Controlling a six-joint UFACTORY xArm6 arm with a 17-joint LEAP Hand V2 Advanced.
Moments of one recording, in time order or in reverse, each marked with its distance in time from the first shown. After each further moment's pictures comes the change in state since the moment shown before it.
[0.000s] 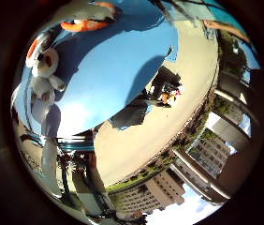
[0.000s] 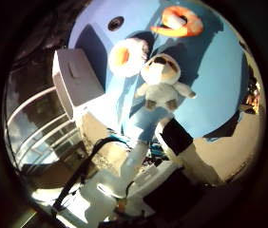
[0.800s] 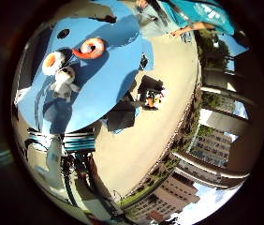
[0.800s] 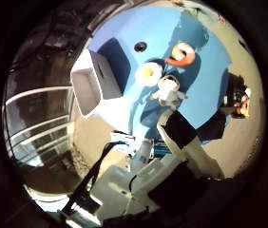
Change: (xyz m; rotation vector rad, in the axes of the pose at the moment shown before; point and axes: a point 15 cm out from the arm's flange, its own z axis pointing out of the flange) arm -0.039 0.102 -0.185 0.274 0.136 0.039
